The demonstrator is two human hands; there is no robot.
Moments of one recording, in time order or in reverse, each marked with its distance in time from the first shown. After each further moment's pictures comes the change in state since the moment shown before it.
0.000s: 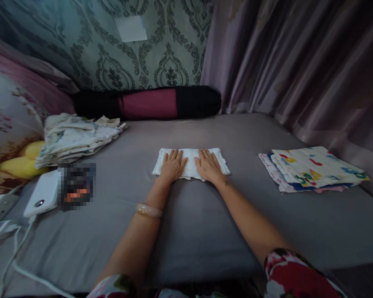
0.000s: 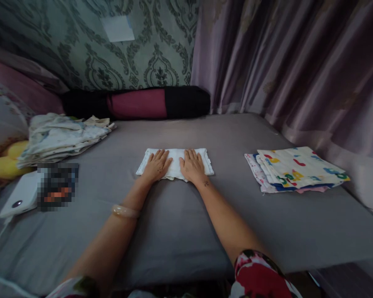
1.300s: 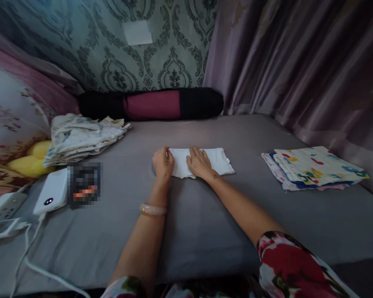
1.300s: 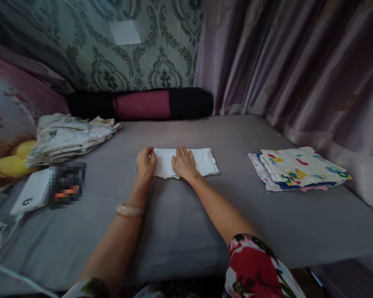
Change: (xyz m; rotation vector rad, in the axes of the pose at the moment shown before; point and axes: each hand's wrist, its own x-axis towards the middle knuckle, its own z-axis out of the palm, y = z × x) left_hand -0.001 -0.039 -0.011 -0.252 0.461 -0.323; right_hand 0.022 -0.049 0.010 0.023 0.083 -0.085
